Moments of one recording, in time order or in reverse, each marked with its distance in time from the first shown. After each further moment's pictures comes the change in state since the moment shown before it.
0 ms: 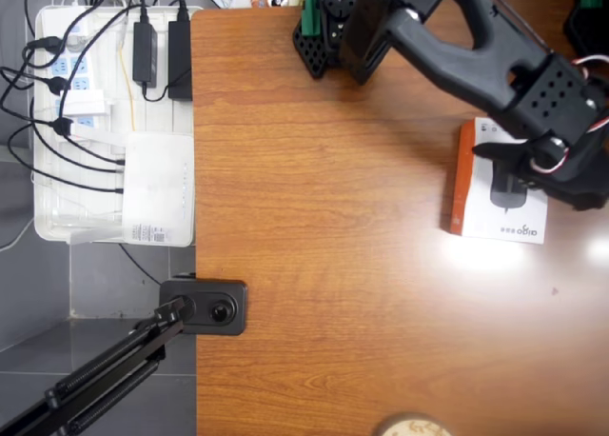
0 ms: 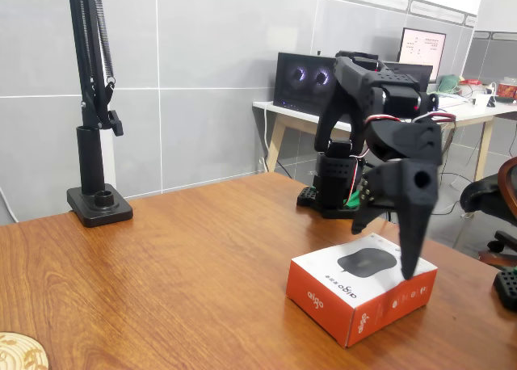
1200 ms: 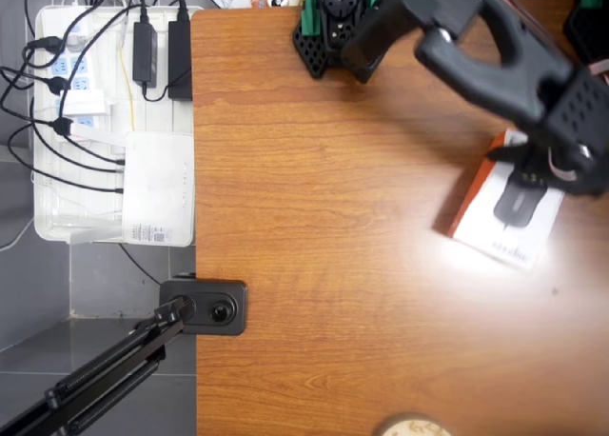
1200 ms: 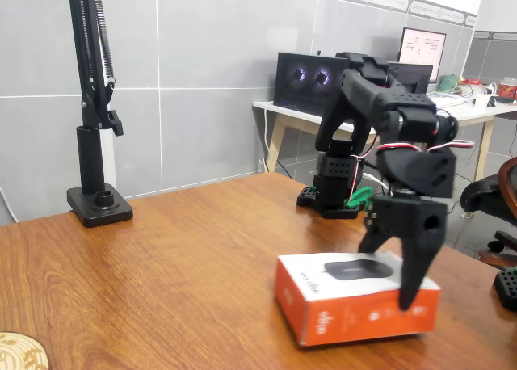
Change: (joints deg) arm 3.5 -20.5 -26.8 22.9 5.6
